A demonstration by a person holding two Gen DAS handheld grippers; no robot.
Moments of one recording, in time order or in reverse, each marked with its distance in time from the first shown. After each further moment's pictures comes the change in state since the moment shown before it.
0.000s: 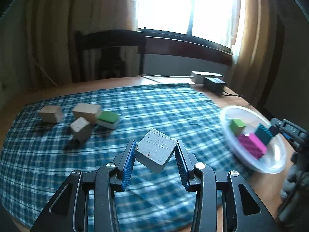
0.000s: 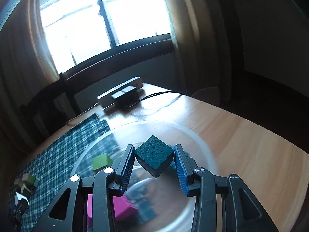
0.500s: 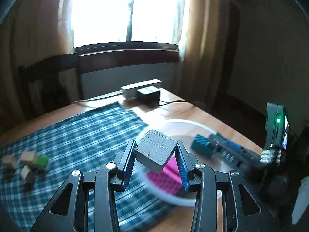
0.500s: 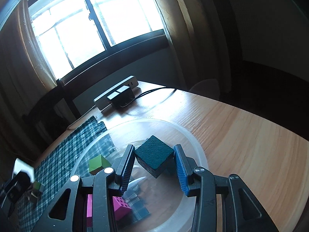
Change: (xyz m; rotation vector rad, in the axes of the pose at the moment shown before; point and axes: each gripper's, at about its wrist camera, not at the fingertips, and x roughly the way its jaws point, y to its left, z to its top) left arm 0.003 -0.132 0.049 0.220 -0.019 -0.279; right arm 0.007 -0.016 0.003 0.061 0.034 0.030
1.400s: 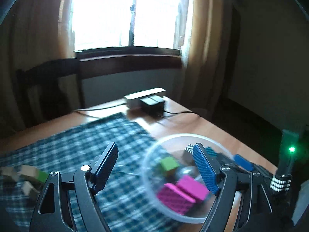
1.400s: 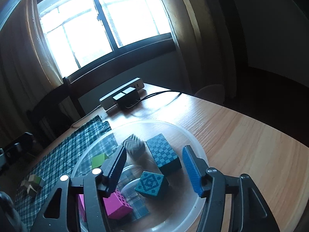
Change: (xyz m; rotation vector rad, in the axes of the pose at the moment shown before) left arm 0.010 0.029 0.022 -0.027 -0.042 0.037; right arm -0.003 0.002 -0.002 -0.038 -0.023 0.030
